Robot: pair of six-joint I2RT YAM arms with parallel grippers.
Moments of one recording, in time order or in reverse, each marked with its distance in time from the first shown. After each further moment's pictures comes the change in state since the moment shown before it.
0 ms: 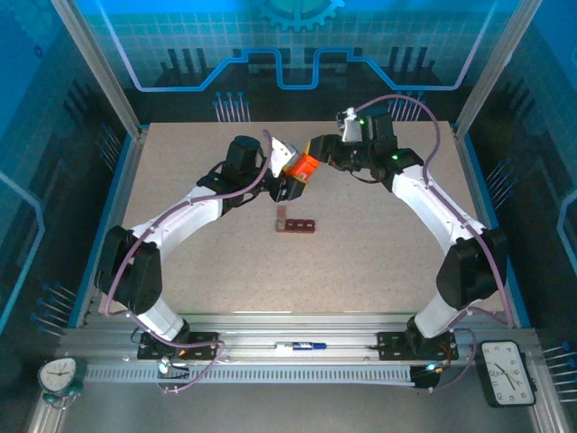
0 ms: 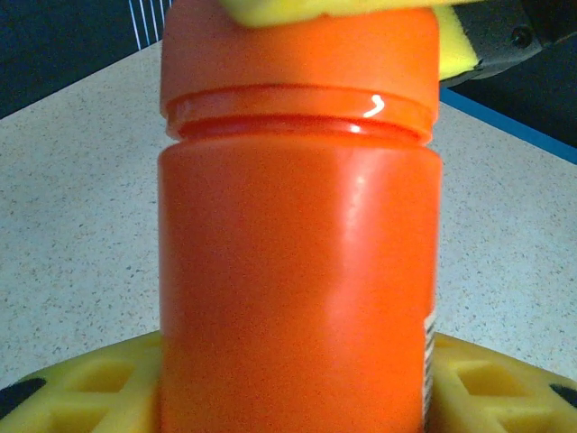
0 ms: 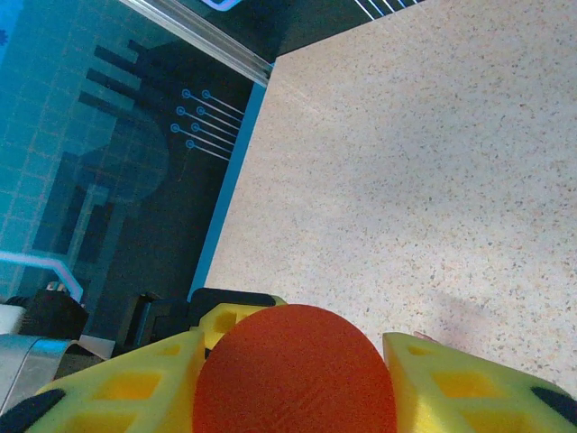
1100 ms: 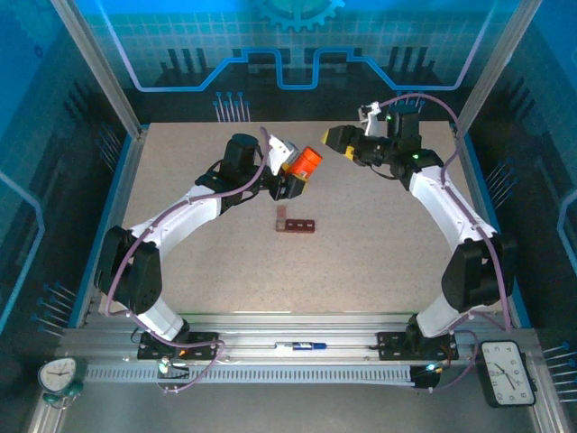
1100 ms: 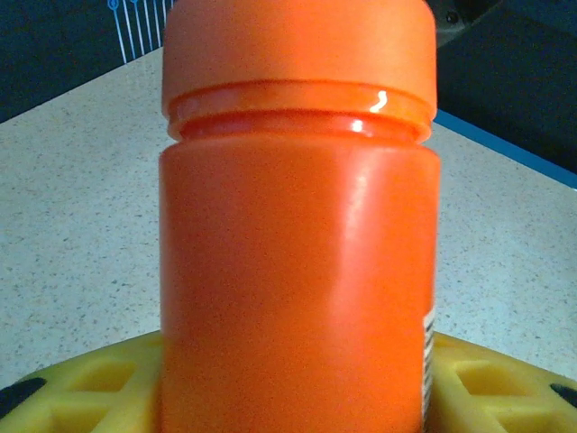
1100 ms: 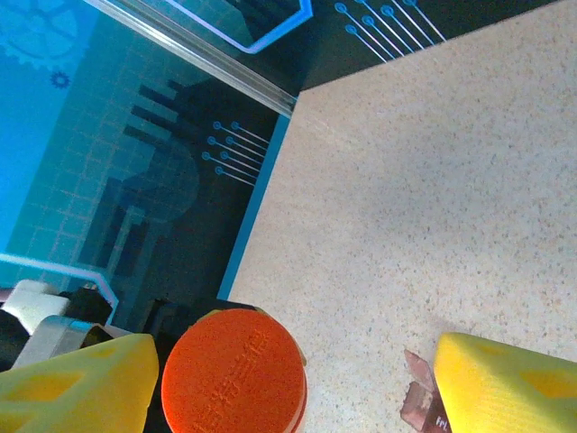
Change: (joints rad) left arm 0.013 0.000 0.006 0.014 0.049 -0.014; right arm -0.134 -0.031 -0.051 0.075 -0.142 0.013
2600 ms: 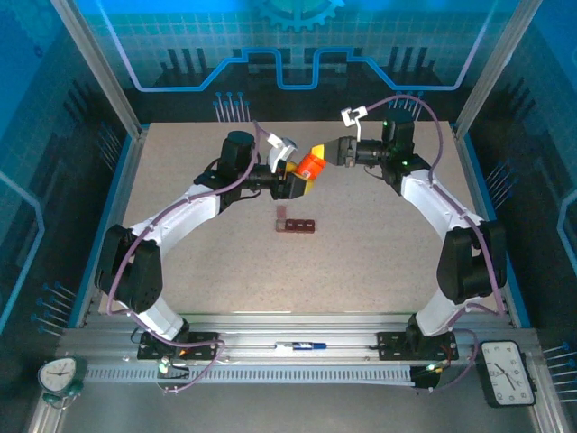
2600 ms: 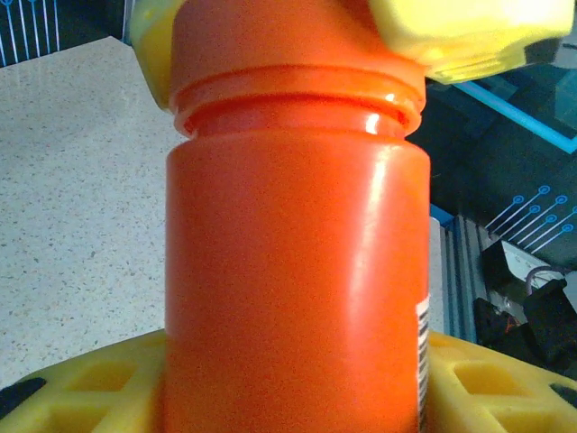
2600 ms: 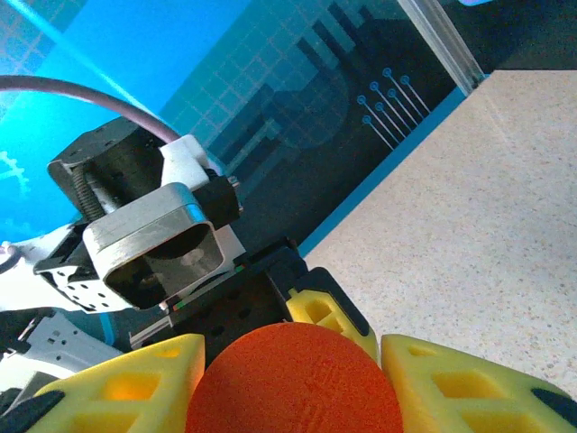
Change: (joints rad) left arm 0.026 0.008 -0.003 0.084 0.272 -0.175; right arm -0.005 0.061 -0.109 0.427 -0.430 -0.095
